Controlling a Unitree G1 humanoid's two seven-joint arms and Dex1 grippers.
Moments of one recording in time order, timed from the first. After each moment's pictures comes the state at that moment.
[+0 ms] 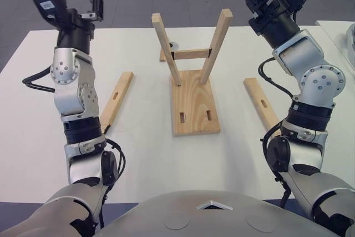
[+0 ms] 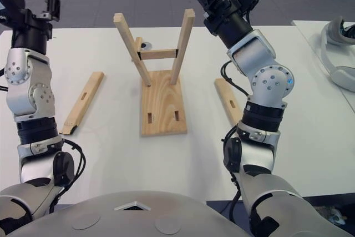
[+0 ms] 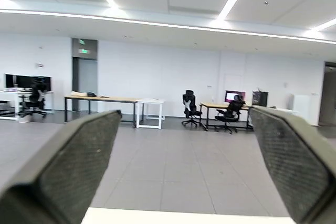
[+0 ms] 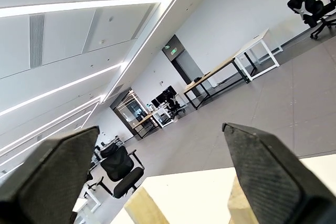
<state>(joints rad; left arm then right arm) -0.50 0.28 0.36 -0.01 -0.31 0.11 -0.10 -0.65 -0.23 -0.34 -0.04 1.13 0.76 0.09</state>
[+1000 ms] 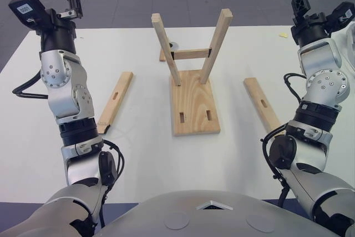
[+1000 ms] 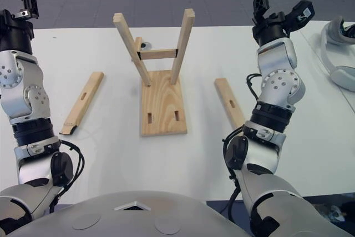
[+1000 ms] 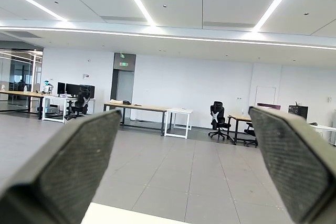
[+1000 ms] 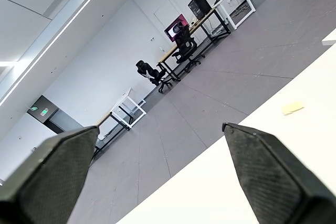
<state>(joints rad) -0.48 0.29 0.38 0.01 -0.26 0.05 -0.02 -0.65 -0.24 -0.50 0.10 0.82 0.54 -0.20</state>
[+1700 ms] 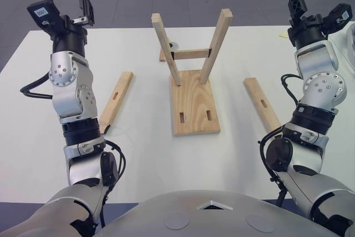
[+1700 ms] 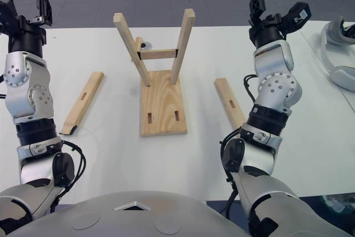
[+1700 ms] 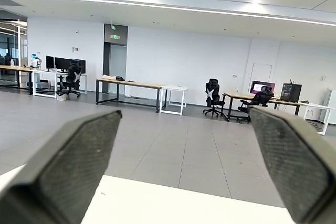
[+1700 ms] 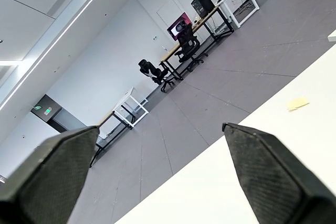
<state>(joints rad) -0.48 0.27 0.35 0.02 -0.28 0.17 -0.03 -0.63 -0.21 -0.50 0.06 0.82 0.55 -0.21</state>
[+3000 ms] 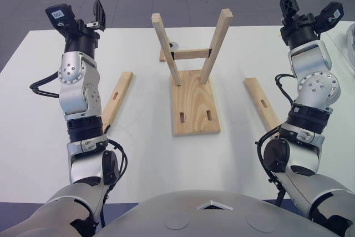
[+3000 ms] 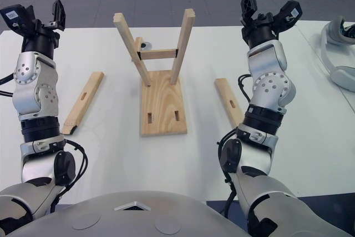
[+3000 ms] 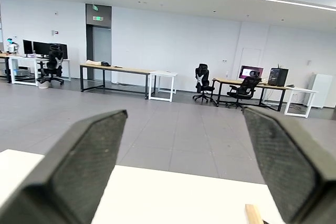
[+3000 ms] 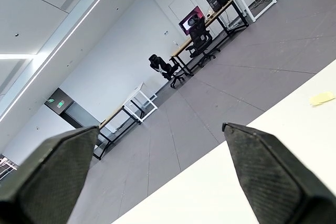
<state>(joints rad) -0.50 0.27 0.31 0.07 -0.30 0.19 -0.08 -0.63 -0.19 -0.47 0.06 0.82 0.54 -0.17</state>
